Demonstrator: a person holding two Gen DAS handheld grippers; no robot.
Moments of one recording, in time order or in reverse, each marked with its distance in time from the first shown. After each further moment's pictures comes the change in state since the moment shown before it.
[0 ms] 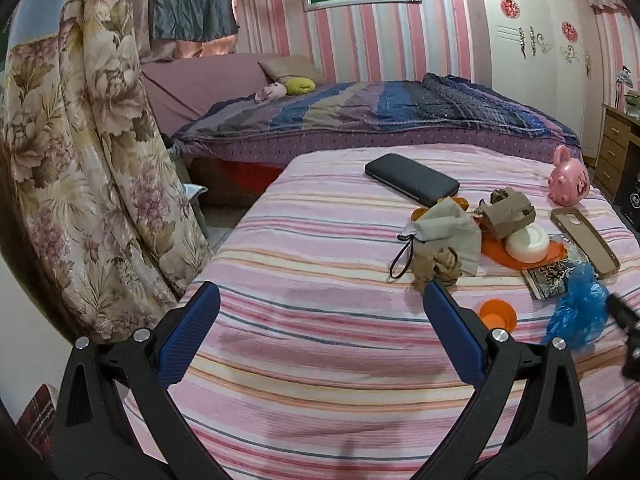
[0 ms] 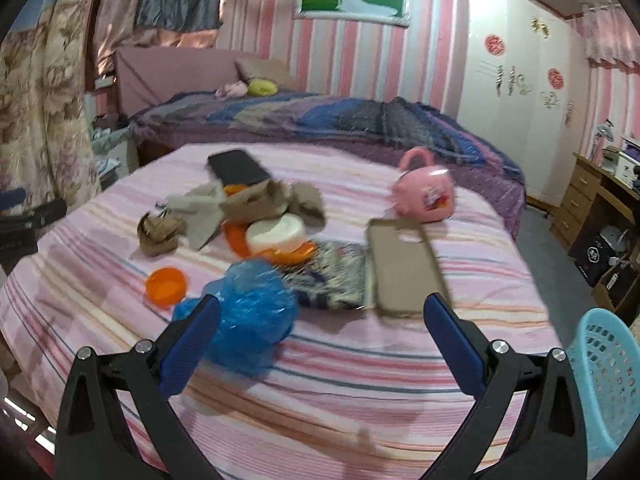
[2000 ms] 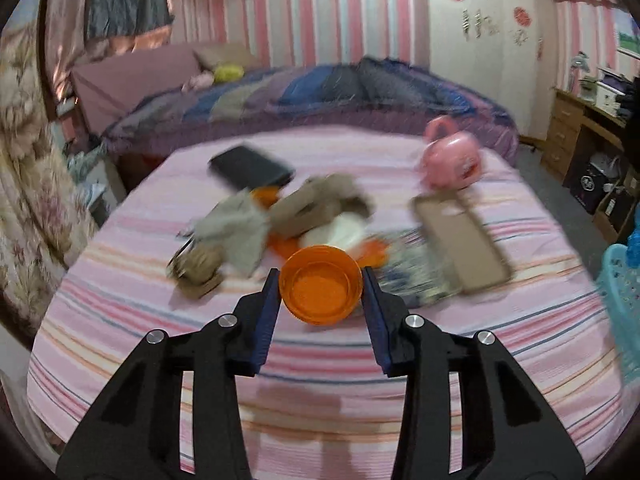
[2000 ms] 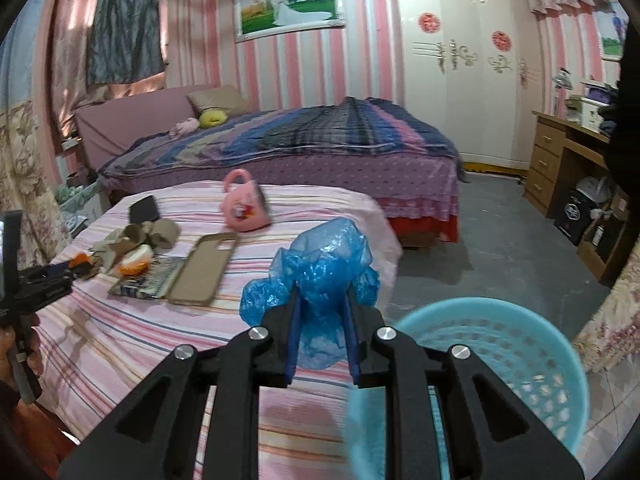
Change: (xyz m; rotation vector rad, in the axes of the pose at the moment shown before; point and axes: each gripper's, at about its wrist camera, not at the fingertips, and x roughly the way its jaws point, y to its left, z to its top) left arm -0.020 -0.203 0.009 0.057 0.040 -0.189; right arm -0.078 -0.270 -0.024 0.204 -0.042 -0.039
